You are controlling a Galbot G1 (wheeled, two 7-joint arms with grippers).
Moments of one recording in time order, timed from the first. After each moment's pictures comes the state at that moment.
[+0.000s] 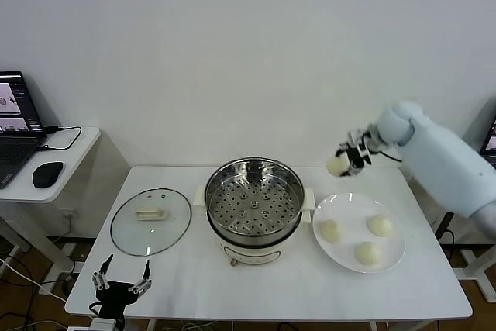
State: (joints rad) left arm 1.72 -1.43 -0.73 -2.04 0.15 0.09 0.02; right arm 0.19 0.92 -0.57 1.04 -0.20 -0.03 -1.19
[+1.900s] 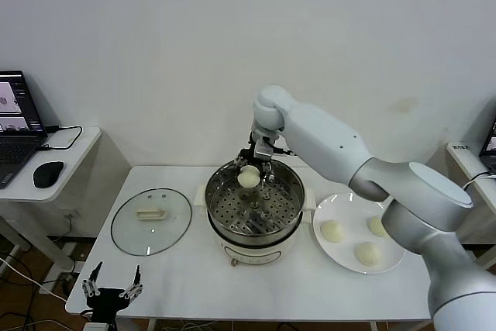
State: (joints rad) left arm 1.73 -1.44 -0.75 -2.03 0.13 0.09 0.00; right arm 0.25 1.41 -0.71 0.87 -0.55 0.81 -1.24
